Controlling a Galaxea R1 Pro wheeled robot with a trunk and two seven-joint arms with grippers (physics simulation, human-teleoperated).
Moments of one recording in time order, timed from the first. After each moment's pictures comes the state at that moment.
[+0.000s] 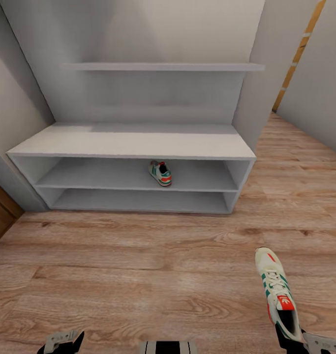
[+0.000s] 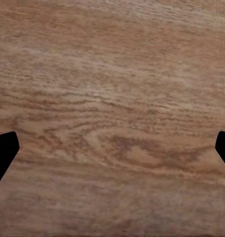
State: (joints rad) left arm -0.21 0.23 -0.02 -0.45 0.32 -0.31 -0.21; right arm -0.25 0.12 -1.24 -0.96 0.67 -0.38 0.62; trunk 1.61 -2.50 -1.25
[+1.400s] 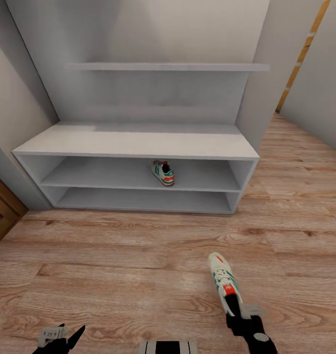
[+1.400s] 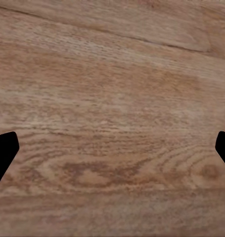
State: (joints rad) left arm -0.21 0.30 0.12 -0.46 0.33 -0.31 -0.68; right arm -0.33 0.17 -0.65 -0.75 0.71 0.06 0.15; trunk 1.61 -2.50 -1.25
